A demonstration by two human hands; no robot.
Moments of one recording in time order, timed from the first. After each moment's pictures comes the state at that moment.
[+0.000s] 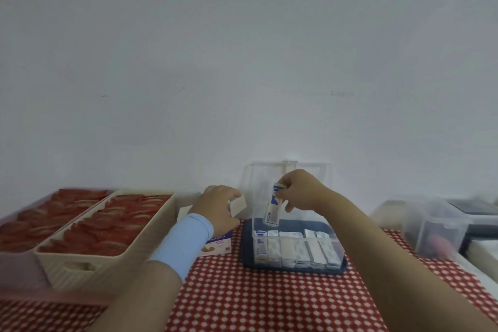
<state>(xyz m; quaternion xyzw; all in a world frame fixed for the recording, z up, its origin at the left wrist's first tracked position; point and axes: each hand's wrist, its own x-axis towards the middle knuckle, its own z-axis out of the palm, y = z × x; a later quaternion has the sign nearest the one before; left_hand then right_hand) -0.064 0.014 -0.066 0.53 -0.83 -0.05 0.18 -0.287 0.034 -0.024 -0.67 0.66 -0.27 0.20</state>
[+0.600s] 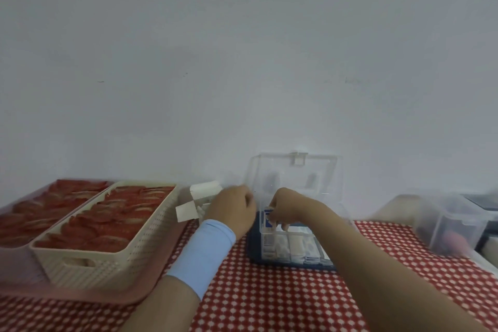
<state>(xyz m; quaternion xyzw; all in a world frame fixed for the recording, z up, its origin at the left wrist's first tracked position) -0.091 0.023 -0.079 0.55 -0.77 -0.06 0.31 -0.253 -0.005 -0.074 -0.69 0.70 -0.06 0.19</state>
